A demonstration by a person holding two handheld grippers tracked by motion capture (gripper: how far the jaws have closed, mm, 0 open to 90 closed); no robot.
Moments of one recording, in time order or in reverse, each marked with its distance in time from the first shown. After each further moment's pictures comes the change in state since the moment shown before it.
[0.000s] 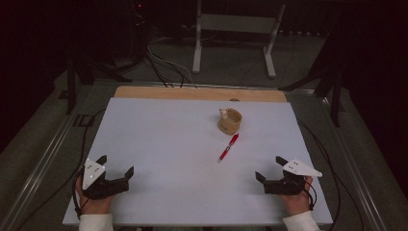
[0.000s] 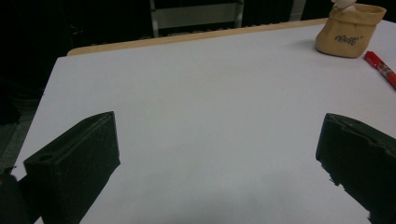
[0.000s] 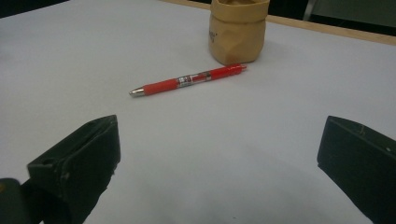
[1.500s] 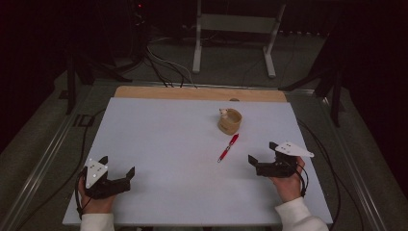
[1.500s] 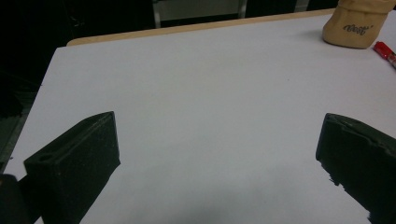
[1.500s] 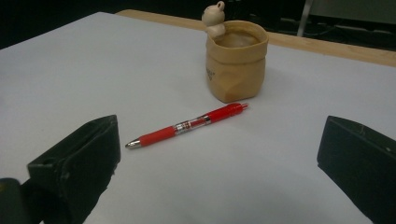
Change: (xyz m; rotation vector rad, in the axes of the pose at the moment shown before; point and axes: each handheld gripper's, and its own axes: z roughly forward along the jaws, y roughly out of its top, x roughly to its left) left arm -0.001 -0.004 0.006 0.031 0.010 0.003; right arm -0.001 0.046 0.029 -0.003 -0.007 0.054
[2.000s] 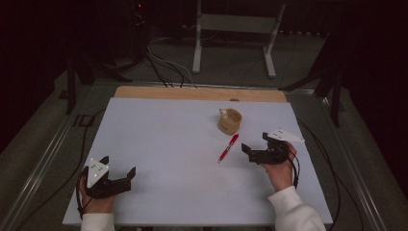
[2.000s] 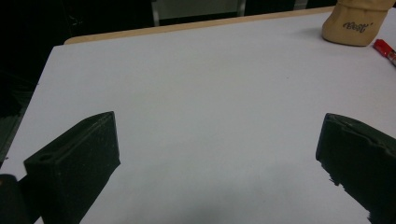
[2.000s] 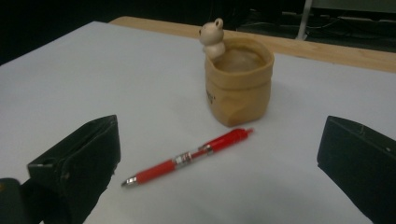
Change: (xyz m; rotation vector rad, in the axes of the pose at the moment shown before) left arm -0.001 -0.001 0.002 0.005 -0.005 0.003; right arm -0.002 0.028 0.030 0.018 0.003 0.048
